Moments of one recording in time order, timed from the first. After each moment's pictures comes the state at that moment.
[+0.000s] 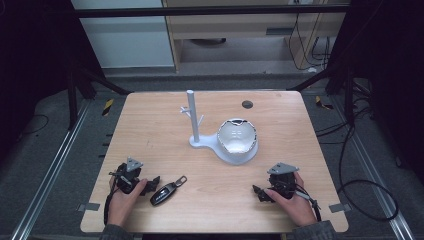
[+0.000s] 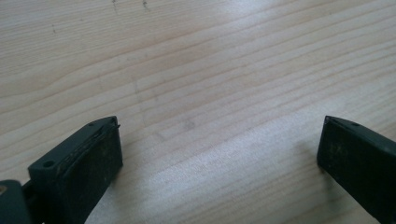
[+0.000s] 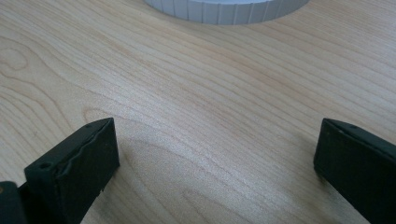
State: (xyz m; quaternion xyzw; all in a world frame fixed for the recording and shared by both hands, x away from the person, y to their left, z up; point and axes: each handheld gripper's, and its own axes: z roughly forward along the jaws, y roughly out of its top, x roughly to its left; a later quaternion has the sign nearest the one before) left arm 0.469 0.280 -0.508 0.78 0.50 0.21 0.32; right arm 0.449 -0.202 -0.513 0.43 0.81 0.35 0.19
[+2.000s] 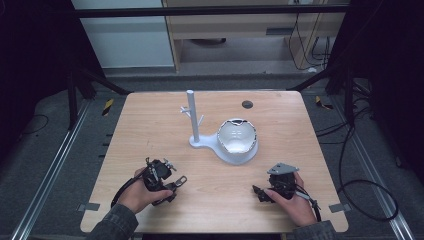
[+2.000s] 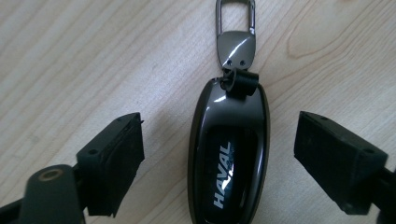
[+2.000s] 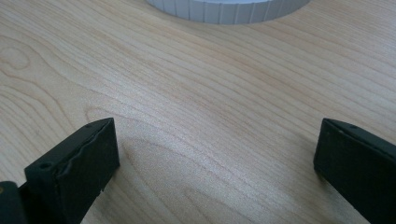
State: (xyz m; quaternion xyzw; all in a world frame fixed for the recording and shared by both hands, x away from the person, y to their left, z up) left arm 0.467 0.191 -0.460 0.92 0.37 0.06 0.11; right arm 0.449 -0.202 -0.513 0.43 0.81 0.35 0.19
